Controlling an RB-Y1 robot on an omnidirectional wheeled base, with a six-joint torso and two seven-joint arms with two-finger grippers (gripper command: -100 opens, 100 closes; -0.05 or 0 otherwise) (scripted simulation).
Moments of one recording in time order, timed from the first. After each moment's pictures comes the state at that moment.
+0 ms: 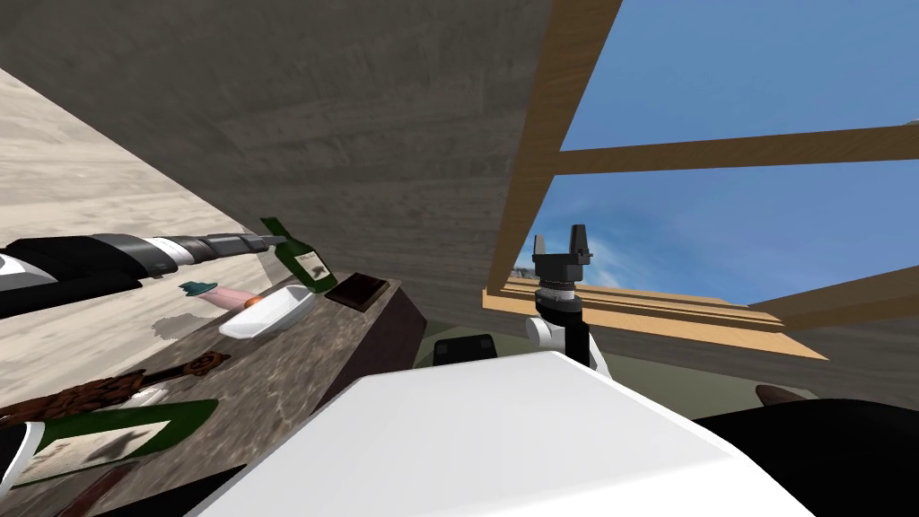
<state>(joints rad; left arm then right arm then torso) -0.15 1.39 0.43 -1.05 -1.24 -0.98 0.73 0.52 0.00 0.01 -2.34 0.02 -0.58 -0.16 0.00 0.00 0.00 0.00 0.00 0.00</state>
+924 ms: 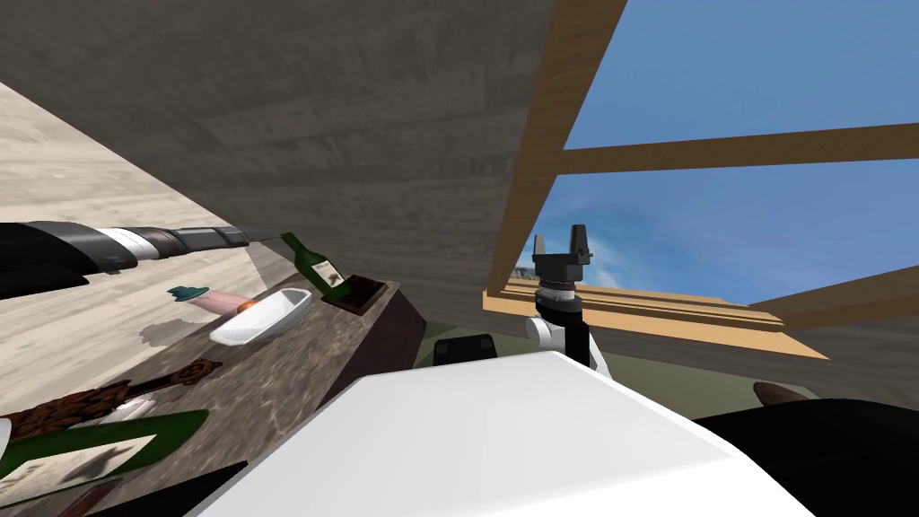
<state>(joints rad) -0.20 1.43 0.48 -1.01 -1.30 -1.07 0.80 0.52 0.00 0.01 -2.34 0.02 -0.58 -0.16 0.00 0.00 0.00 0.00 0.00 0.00</state>
